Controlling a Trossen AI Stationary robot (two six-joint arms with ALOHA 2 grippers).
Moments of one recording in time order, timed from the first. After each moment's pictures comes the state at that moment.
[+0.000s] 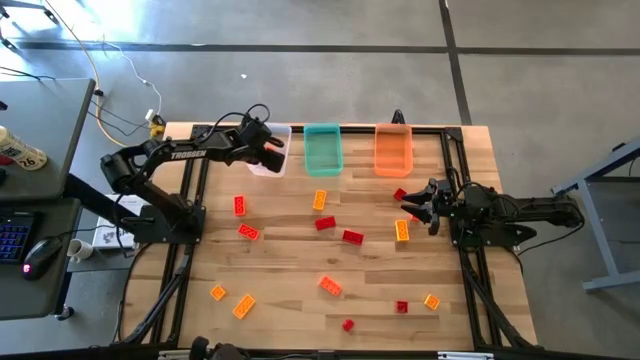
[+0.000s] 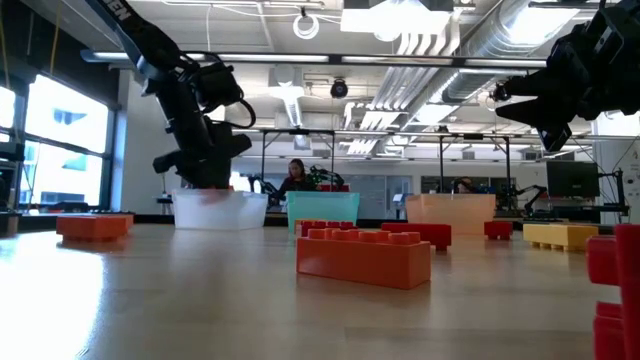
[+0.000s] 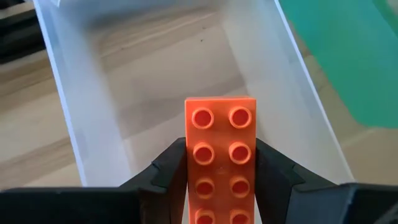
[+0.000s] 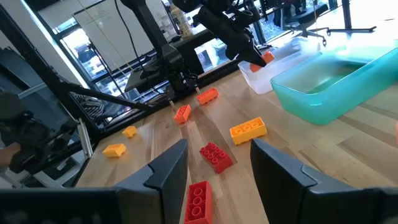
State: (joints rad) left arm 0.79 1.49 0.79 -0.33 -0.14 -0.43; right arm 0.05 0.04 0.05 -0.09 0.19 0.44
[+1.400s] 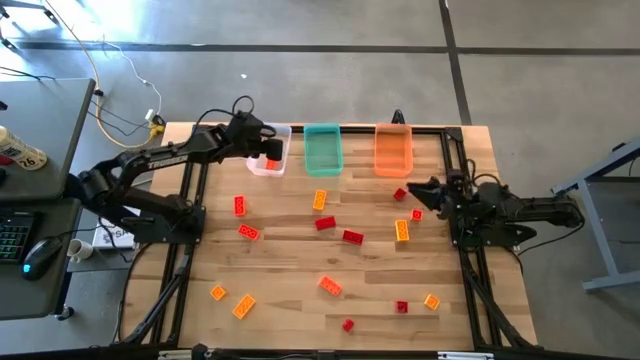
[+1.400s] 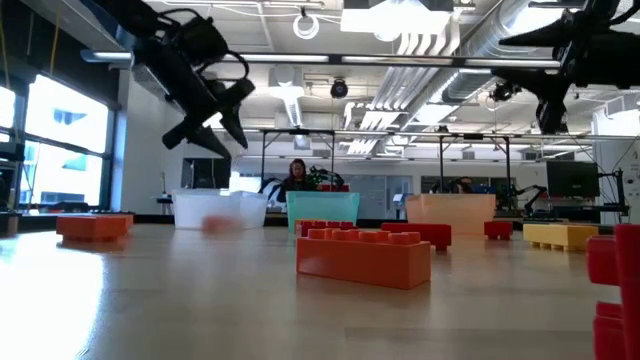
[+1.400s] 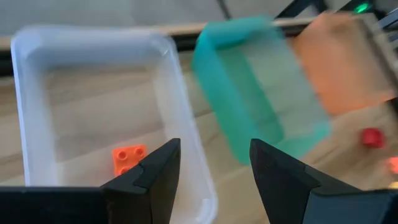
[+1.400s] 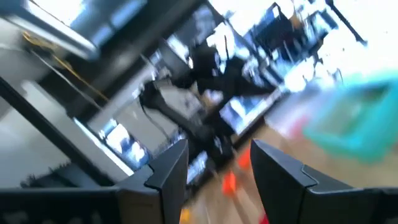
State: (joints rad) left arm 0.77 1.27 0.79 -0.26 -0.03 -0.62; right arm 0.04 0.04 0.05 0.21 0.30 0.72
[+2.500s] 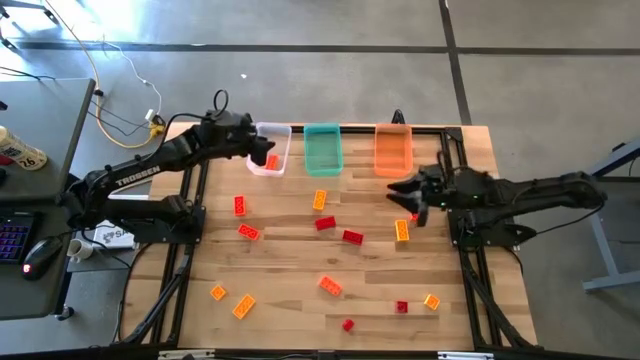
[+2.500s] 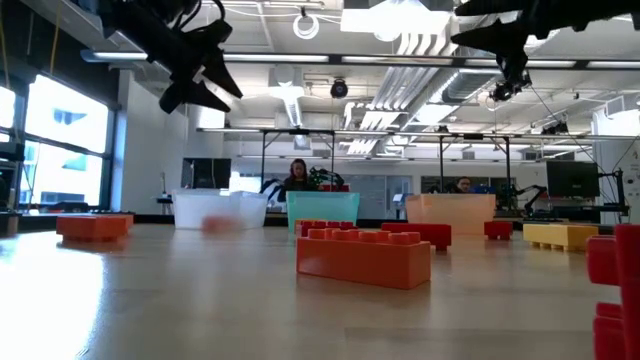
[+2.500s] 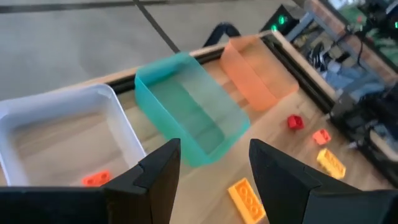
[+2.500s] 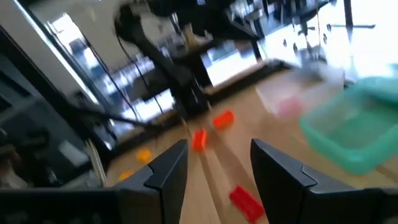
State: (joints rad) left arm 0.74 1.02 0.79 -0.31 0.08 -0.45; right arm 0.09 0.65 0.50 0.03 0.23 0.47
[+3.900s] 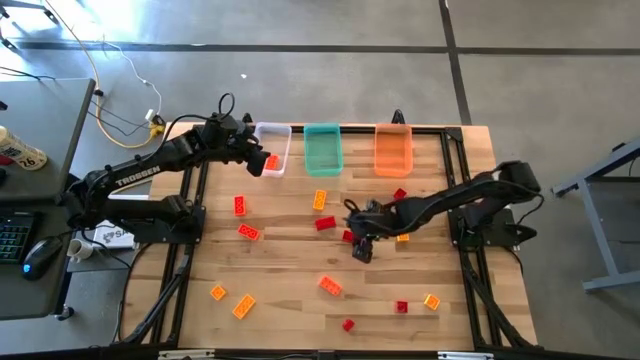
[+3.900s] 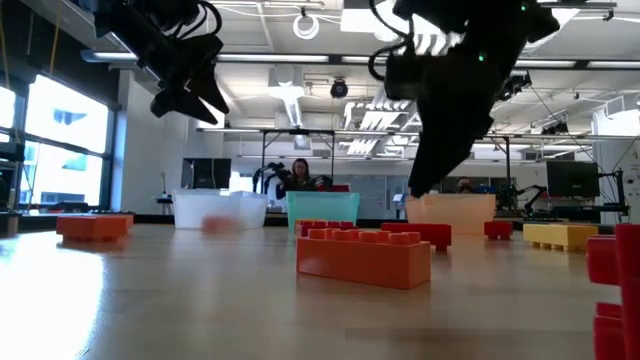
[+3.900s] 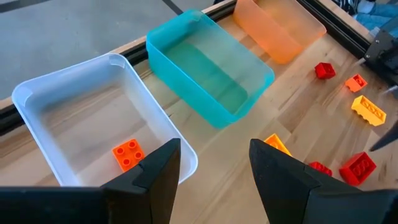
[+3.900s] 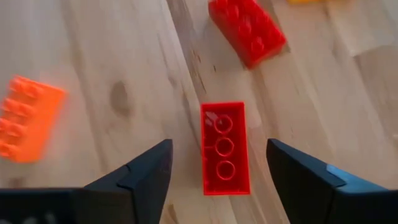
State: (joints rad) left arm 0.74 1.02 0.79 -0.46 0.08 -0.29; right arm 0.19 1.63 0.96 -0.40 0.14 0.46
